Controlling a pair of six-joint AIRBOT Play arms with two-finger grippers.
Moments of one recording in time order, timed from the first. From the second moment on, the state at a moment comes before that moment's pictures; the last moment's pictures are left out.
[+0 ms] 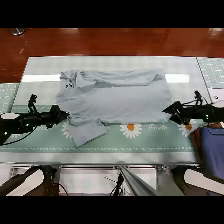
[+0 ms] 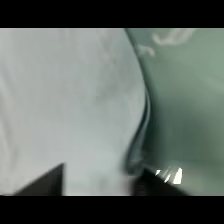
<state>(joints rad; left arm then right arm) 0.29 -1.13 0.43 0.49 -0.90 -1.14 -0.36 -1.35 0.69 -0.82 1.00 1.35</state>
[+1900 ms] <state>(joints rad) 0.29 -0.48 1.09 1.04 -0.99 -1.38 -0.26 -0.58 1.35 -1.08 1.40 1.50</state>
